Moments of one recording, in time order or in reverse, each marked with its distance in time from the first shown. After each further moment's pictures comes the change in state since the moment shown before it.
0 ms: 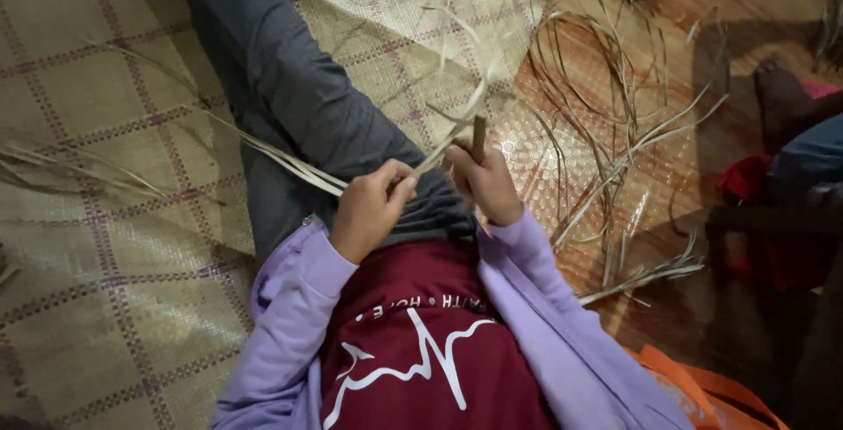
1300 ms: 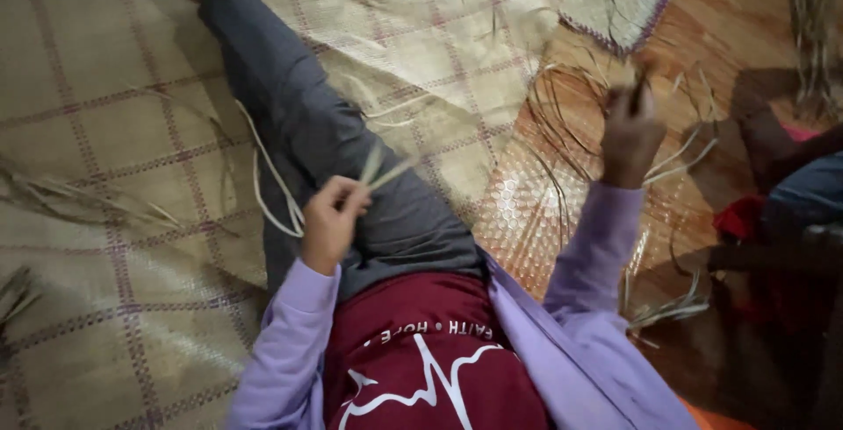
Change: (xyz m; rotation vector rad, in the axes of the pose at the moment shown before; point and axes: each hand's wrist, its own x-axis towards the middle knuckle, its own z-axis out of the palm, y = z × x) left_hand 0.015 -0.091 -0.008 -0.365 0.375 -0.137; right_hand 0.063 -0.056 -0.150 0.111 0.769 -0.282
